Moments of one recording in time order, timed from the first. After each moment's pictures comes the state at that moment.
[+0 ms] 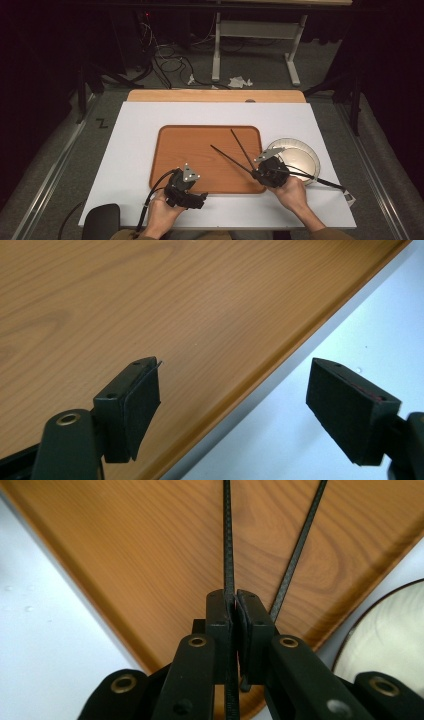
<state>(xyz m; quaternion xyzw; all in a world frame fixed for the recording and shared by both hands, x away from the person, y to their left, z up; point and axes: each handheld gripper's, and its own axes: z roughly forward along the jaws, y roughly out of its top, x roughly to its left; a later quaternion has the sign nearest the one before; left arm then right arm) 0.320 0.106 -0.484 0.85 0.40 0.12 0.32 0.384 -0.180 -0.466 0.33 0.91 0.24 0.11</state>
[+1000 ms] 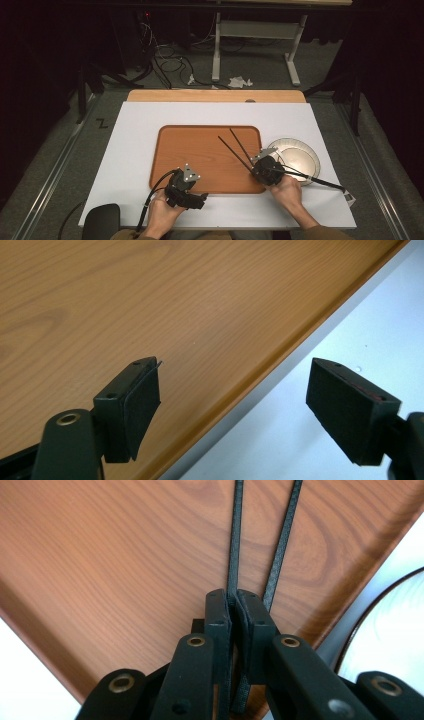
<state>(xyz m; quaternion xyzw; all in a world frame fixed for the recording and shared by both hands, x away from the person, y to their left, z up) 0.320 0.104 -0.485 0.85 0.40 0.12 0.31 0.397 -0.174 -0.487 0.36 0.90 0.21 0.14</state>
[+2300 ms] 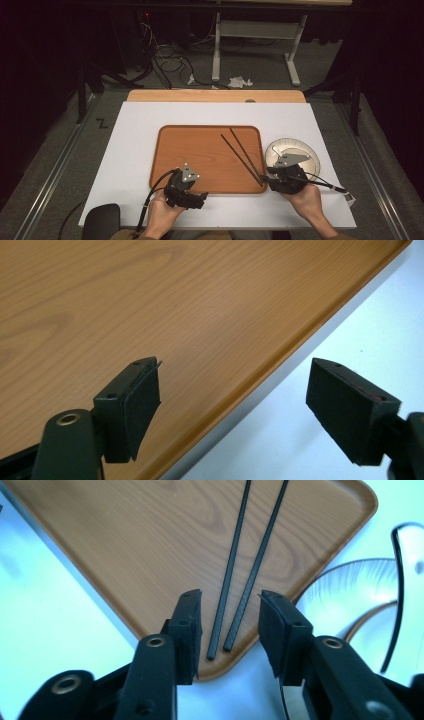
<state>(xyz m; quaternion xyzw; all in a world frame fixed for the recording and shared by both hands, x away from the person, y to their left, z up) 0.318 0.106 -0.483 0.85 0.40 0.12 0.32 0.358 -0.220 -0.450 0.33 0.88 0.31 0.15</state>
